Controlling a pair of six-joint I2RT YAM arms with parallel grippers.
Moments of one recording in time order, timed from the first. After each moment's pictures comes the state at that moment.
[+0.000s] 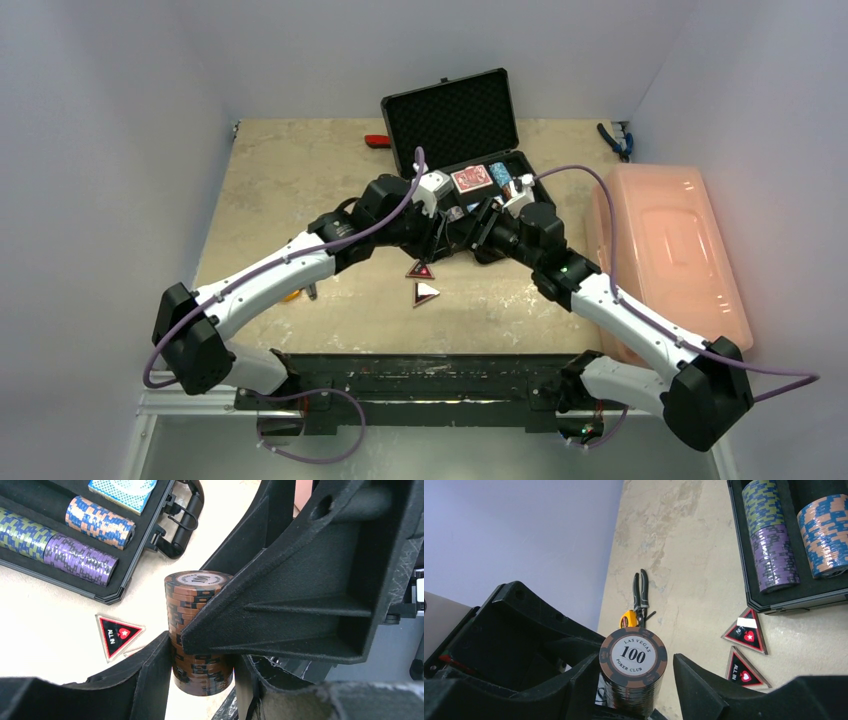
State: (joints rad) left arm -0.80 1.40 1.19 -0.37 0.25 -0.28; right arm 0.60 1.09 0.73 0.09 -0.21 1.00
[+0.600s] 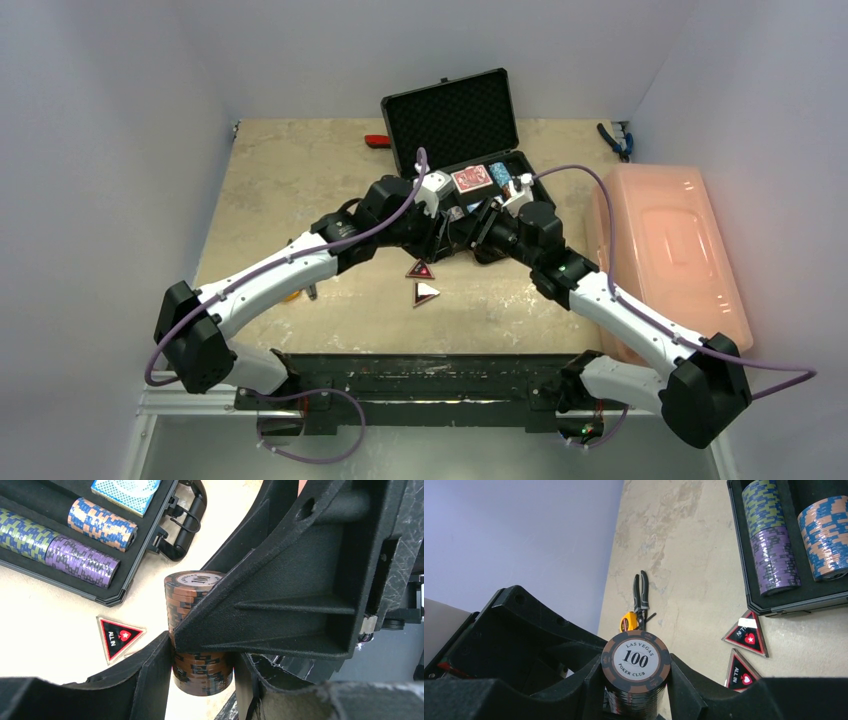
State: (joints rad) left arm -0.81 1.41 1.19 -0.36 0.23 -0.29; right arm 0.59 1.11 0.73 0.11 -0.21 1.01
